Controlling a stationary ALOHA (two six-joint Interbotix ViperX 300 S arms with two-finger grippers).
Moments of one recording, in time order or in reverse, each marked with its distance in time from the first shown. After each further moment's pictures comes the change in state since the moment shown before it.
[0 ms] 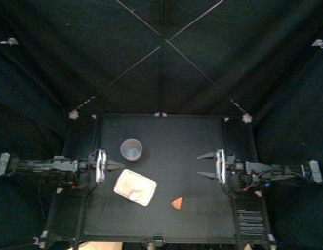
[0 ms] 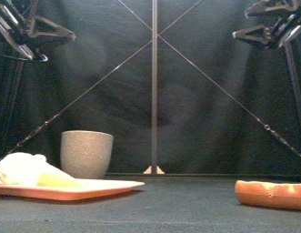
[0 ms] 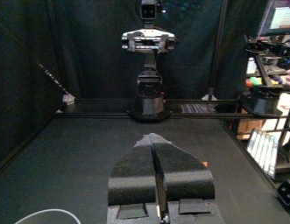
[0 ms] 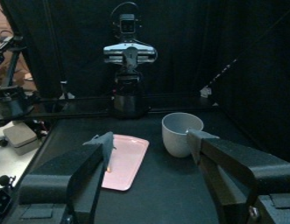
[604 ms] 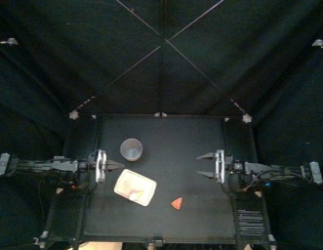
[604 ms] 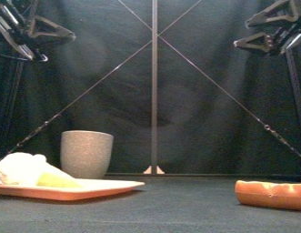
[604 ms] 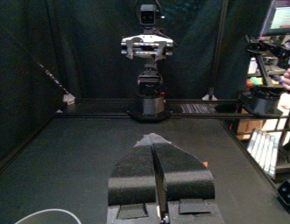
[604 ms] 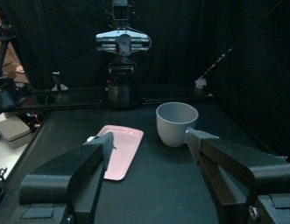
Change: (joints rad) left arm 0.000 0.000 0.000 0.002 0.000 0.000; right arm -0.034 -0.003 0.037 -0.005 -0.002 -0.002
